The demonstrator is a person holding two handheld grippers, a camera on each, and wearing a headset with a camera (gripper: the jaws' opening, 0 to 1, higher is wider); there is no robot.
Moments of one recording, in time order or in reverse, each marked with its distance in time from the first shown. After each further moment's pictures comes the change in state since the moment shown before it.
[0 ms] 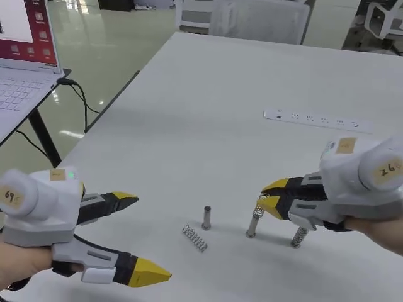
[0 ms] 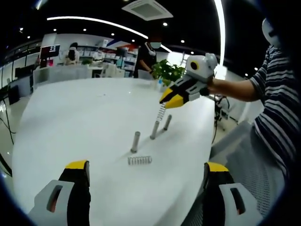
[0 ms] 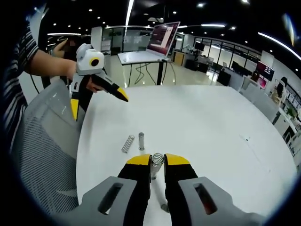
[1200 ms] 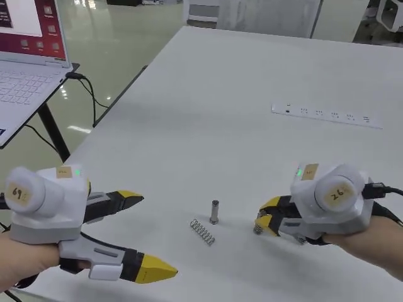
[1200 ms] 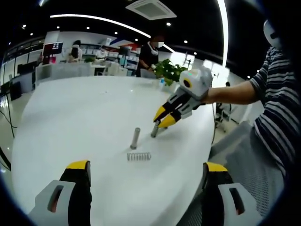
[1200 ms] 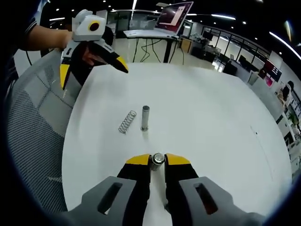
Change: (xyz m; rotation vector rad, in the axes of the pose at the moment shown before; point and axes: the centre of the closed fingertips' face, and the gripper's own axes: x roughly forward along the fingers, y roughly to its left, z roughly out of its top) left arm -0.004 -0.002 -0.008 -0.032 0.005 0.014; right arm 0.039 0.012 -0.048 -0.076 0.146 0.019
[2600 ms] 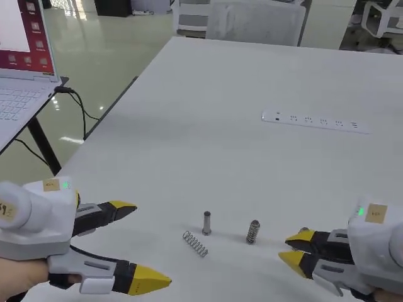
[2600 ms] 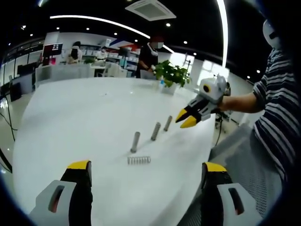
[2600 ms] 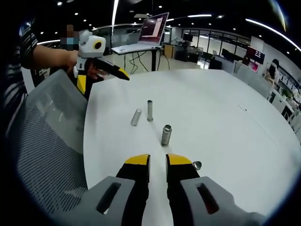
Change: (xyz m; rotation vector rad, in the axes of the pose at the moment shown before) left arm 0.001 -0.001 0.009 0.004 -0.007 0.000; right arm -0.057 0.023 -0.029 0.201 -0.097 -0.056
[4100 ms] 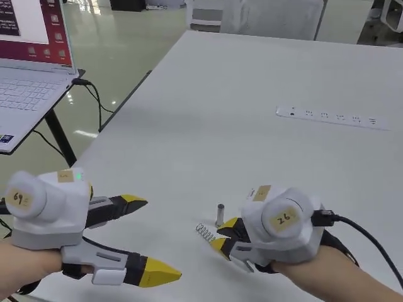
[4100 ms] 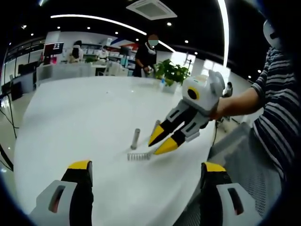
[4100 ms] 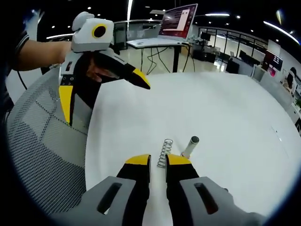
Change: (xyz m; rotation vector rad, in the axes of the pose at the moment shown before) left arm -0.008 0.000 -0.005 -0.003 0.012 0.009; right arm 0.105 0.064 0.054 -0.064 0.035 0.133
